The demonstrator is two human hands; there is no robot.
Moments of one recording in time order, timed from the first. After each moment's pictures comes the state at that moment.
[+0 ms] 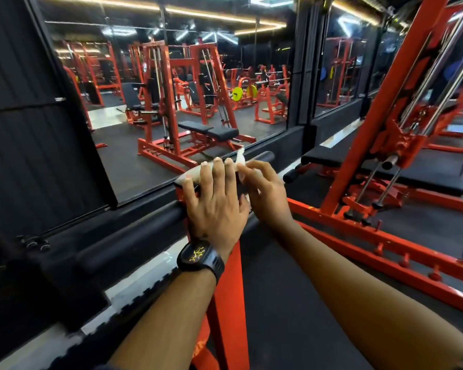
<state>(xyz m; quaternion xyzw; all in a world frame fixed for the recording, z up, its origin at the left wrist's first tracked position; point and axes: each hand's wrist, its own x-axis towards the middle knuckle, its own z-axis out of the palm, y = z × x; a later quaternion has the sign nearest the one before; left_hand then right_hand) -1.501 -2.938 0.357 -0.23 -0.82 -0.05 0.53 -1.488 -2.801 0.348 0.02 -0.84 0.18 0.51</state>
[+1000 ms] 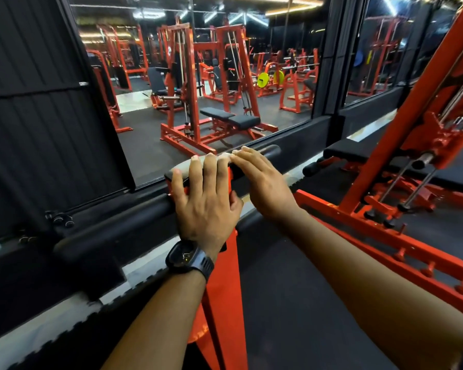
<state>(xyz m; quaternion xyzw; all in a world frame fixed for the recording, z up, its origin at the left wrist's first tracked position) -1.503 -2.935 0.354 -0.18 -0.81 -0.02 0.56 -1.499 -2.780 0.364 0.14 -0.88 0.13 0.43</state>
